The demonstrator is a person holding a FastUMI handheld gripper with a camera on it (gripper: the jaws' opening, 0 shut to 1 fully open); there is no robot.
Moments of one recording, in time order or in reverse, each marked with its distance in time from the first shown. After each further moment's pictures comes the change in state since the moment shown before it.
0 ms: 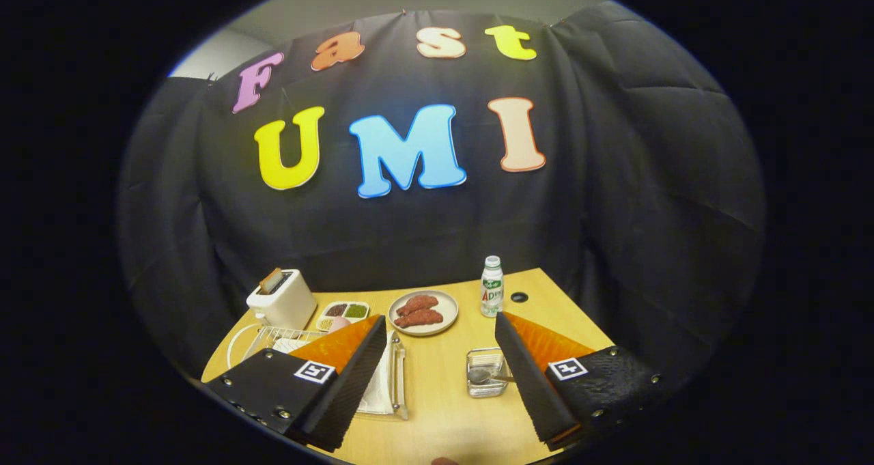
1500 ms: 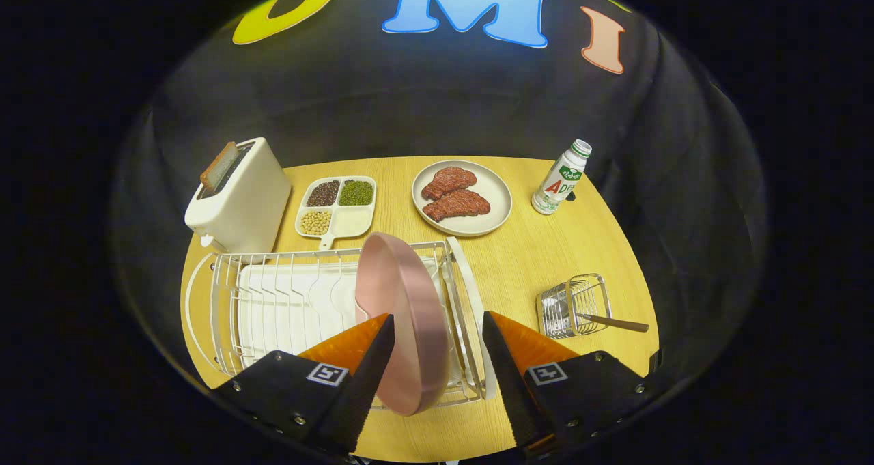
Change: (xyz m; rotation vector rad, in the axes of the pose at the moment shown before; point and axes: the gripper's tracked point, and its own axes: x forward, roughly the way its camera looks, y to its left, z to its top) arm 0.139 0.122 -0.117 -0.126 0.590 -0.214
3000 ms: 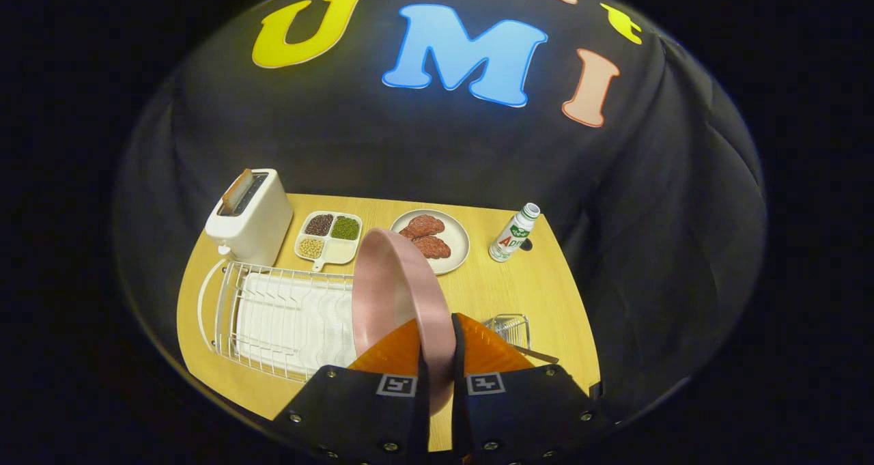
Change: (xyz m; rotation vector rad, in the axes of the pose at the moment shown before) arm -0.117 -0.081 0.043 -0.096 -0.144 -0.009
